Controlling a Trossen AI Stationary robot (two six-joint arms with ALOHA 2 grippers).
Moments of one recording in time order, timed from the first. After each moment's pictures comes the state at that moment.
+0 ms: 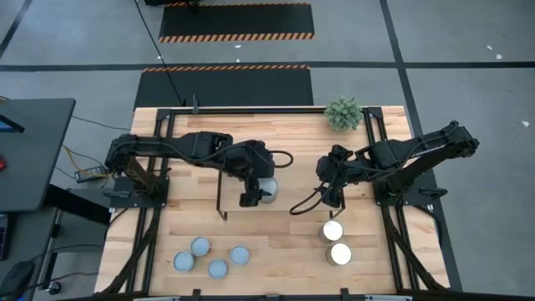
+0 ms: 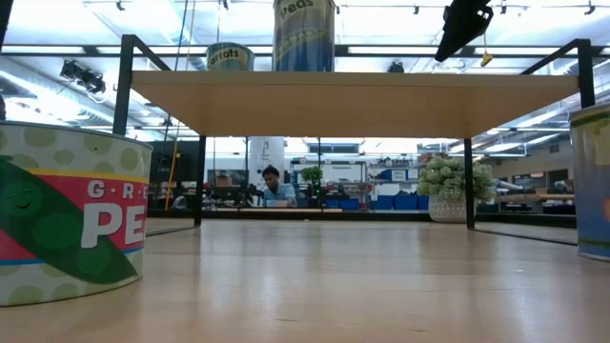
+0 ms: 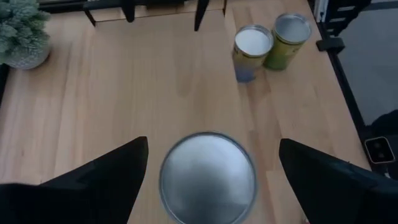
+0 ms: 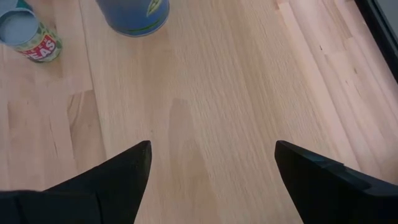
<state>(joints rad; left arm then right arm) -0.10 1.70 1.84 -0.95 -0.03 0.01 0.28 1.27 1.26 -1.03 0.32 0.46</state>
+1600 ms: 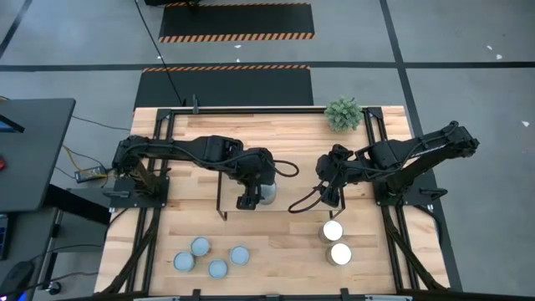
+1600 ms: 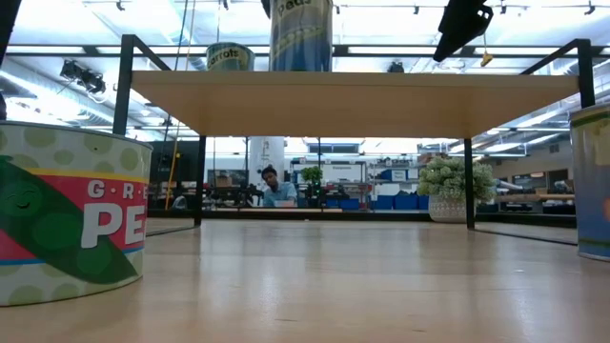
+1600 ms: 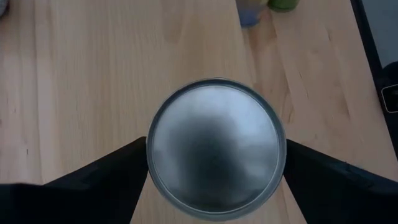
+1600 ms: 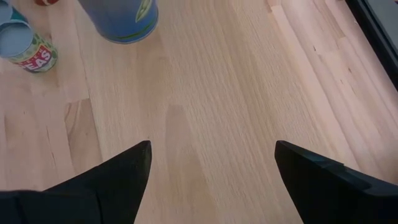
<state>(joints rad) -0.10 1.77 1.84 -1.09 0.00 0.07 0.28 1.27 1.26 -1.02 0.34 0.49</state>
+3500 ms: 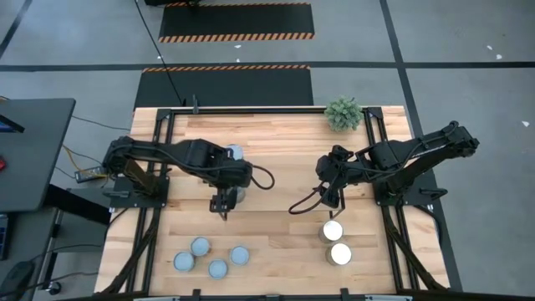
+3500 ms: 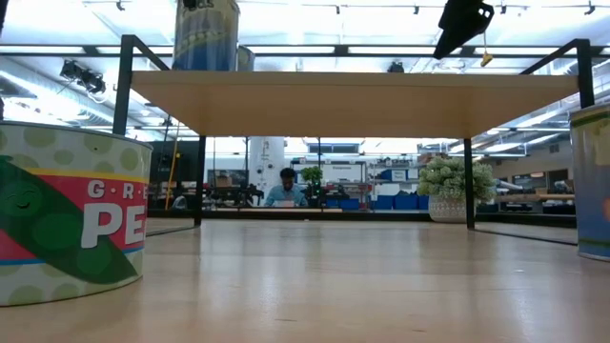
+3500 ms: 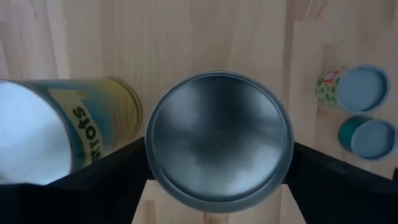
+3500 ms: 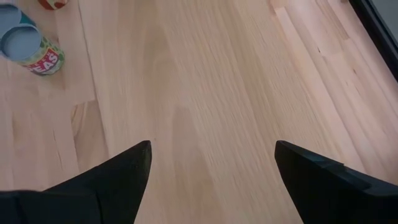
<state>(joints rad) -0.19 1.70 1.84 -1.52 -0.12 -0.15 0.29 1.27 1.26 -1.01 0.34 0.50</state>
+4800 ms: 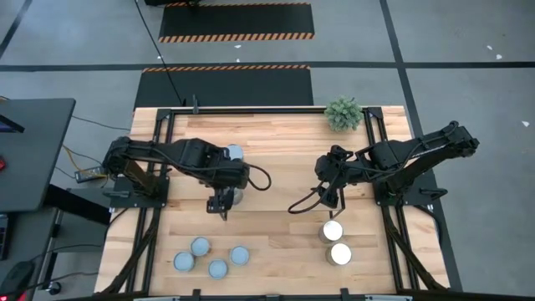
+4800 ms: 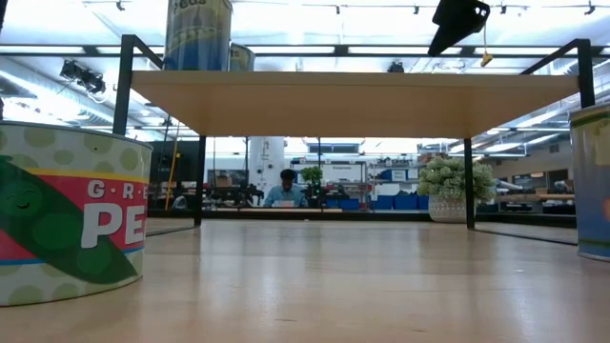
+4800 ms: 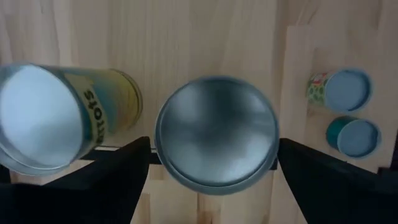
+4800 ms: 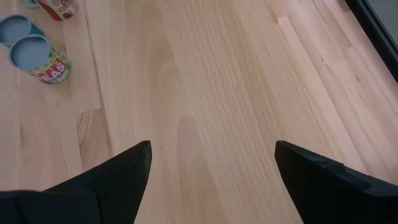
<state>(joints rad) -0.20 1.69 1.92 -1.57 -0.13 -0.20 0.29 1.27 1.26 -0.97 0.34 0.49</state>
